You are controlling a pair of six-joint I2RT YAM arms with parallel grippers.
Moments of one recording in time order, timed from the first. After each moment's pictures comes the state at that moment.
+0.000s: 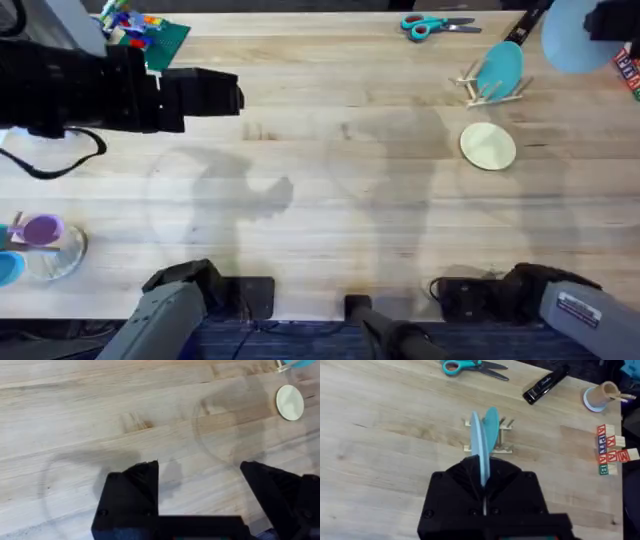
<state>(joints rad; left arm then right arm) 0.27 1.00 1.27 -1.30 0.55 0.26 -0.24 1.12 1.30 -0.88 -0.19 -0.42</state>
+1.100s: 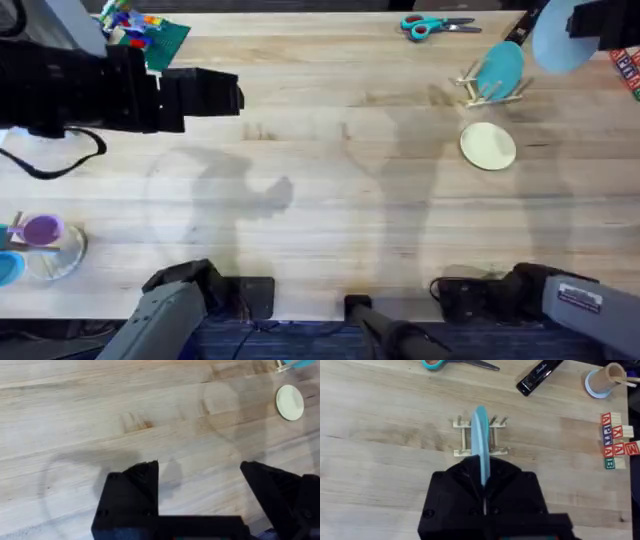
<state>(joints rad) 0.27 1.00 1.27 -1.30 0.55 0.26 -0.24 1.28 1.30 -0.79 -0.12 -0.36</state>
